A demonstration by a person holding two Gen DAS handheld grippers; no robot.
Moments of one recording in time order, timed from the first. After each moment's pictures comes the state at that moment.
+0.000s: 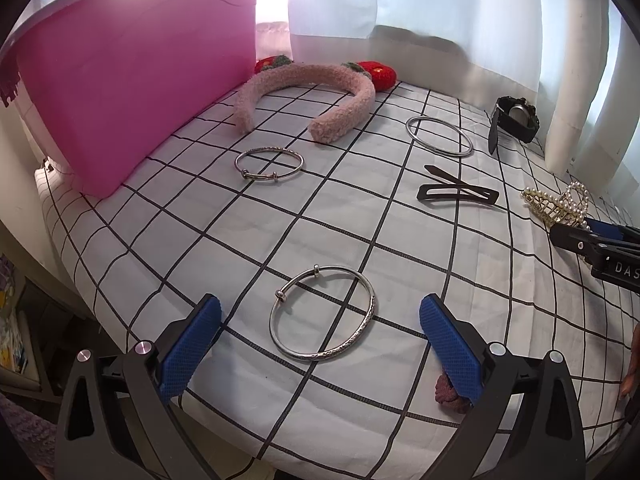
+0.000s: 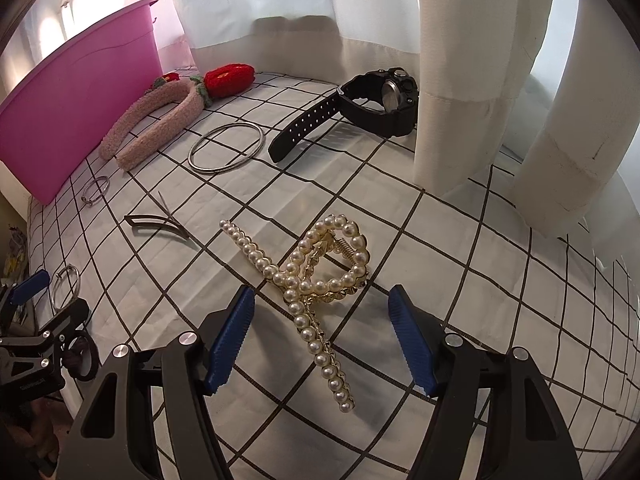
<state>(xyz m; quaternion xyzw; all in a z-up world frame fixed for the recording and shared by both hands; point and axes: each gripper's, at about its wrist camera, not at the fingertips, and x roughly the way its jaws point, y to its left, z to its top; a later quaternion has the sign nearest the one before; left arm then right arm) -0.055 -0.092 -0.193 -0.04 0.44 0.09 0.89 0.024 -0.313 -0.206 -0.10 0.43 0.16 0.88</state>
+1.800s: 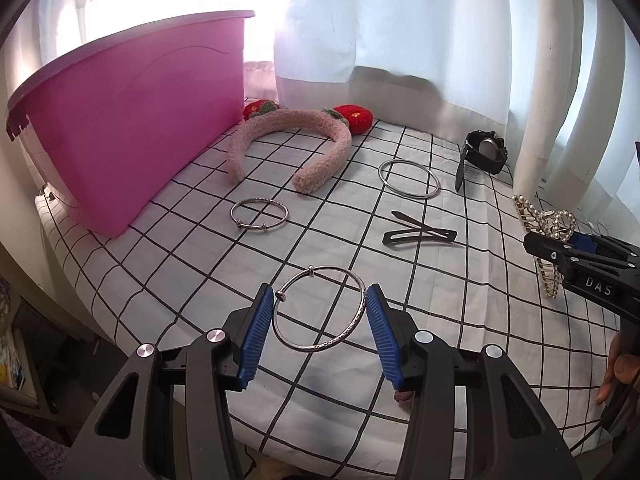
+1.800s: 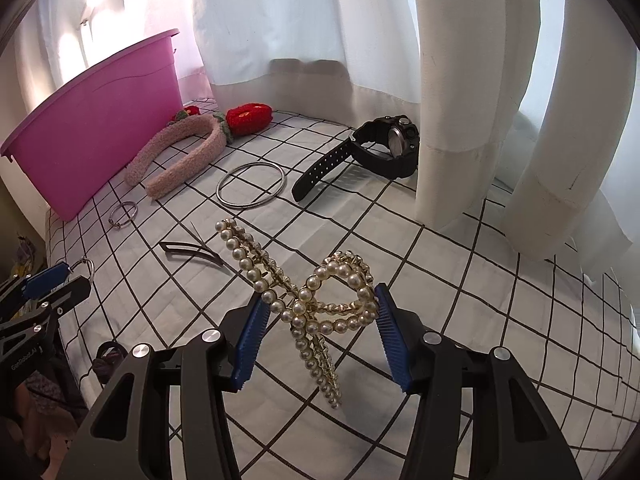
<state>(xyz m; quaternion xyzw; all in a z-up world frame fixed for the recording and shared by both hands) -0.065 -0.097 -0.151 -0.04 0.40 0.07 0.92 0.003 -0.312 -0.175 -0.08 0.38 0.18 0.90</state>
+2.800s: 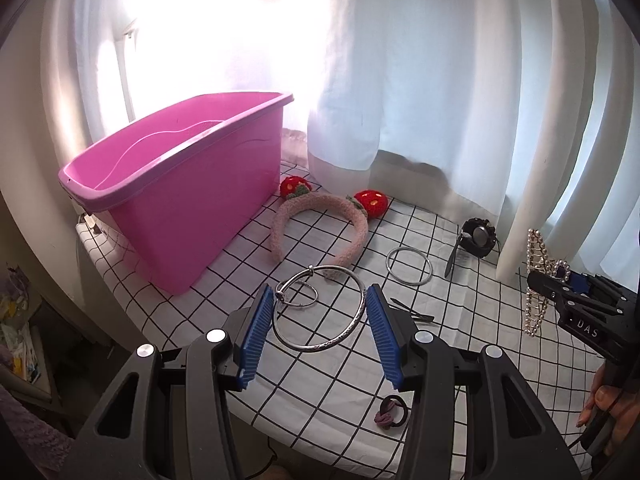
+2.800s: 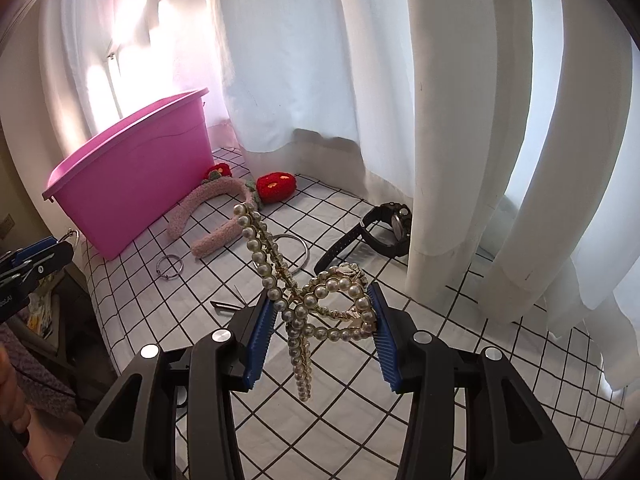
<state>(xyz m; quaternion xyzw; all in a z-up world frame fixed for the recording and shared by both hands) -0.080 -0.082 -0.037 -0.06 0.35 0.11 0.93 -0.009 -0.313 -0.084 -0.08 0.34 0.22 0.91</state>
